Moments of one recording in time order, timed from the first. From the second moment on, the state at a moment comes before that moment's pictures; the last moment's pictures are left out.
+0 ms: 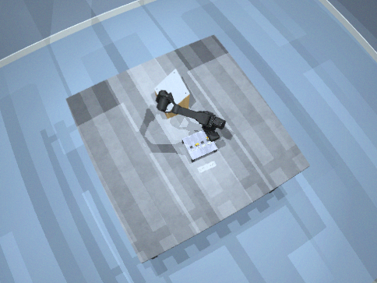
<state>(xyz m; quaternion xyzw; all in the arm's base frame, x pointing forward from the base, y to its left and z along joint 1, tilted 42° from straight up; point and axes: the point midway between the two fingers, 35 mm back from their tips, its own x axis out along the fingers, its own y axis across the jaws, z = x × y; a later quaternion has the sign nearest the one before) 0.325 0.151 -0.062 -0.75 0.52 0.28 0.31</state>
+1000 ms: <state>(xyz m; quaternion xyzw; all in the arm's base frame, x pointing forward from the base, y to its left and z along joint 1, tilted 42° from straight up) 0.331 0.146 -0.067 -0.72 0.56 0.29 0.30</state>
